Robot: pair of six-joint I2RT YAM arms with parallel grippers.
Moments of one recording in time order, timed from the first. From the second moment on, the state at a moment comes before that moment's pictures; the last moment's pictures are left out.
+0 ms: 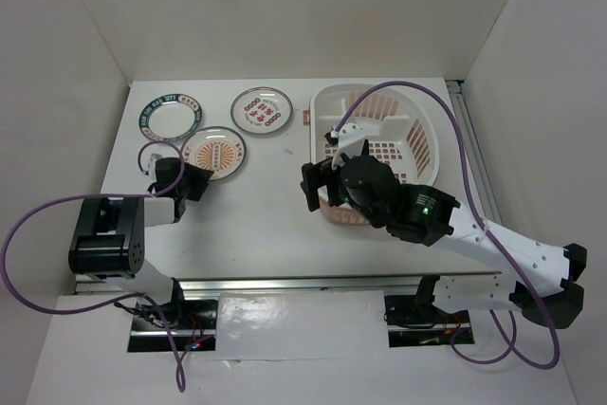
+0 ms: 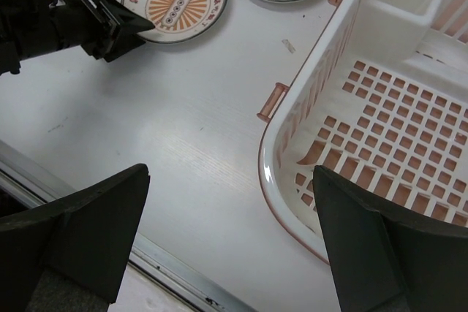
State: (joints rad) left arm 0.07 1.56 0.52 0.44 0.05 -1.12; right arm 1.11 1.09 1.22 -0.56 0.52 0.32
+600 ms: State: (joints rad) left arm 0.07 1.58 0.58 0.33 0.06 -1.13; right arm 1.11 1.09 1.22 -0.53 0.51 0.33
